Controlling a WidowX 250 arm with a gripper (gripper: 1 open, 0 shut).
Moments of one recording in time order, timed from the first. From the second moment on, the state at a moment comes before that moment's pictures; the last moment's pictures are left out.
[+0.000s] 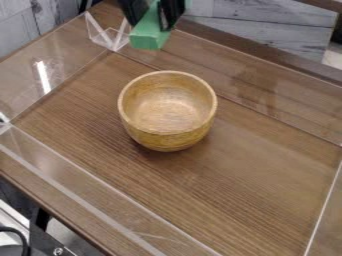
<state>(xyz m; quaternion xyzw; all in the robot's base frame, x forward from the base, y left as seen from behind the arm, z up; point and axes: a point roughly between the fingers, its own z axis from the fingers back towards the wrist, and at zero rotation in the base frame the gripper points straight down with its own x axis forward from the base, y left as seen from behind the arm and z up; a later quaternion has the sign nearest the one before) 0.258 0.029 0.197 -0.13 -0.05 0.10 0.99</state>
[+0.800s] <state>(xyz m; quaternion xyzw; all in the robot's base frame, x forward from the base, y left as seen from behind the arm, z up) 0.249 -0.025 0.168 -0.14 -0.07 -0.02 0.99</state>
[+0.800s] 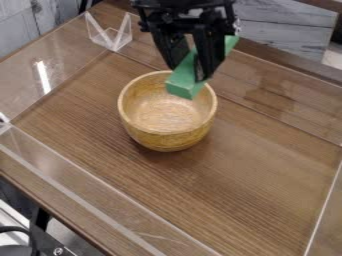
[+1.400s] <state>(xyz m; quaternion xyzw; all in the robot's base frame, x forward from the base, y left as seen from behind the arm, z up) 0.254 -0.024 0.164 -0.14 -0.09 -0.04 0.99</state>
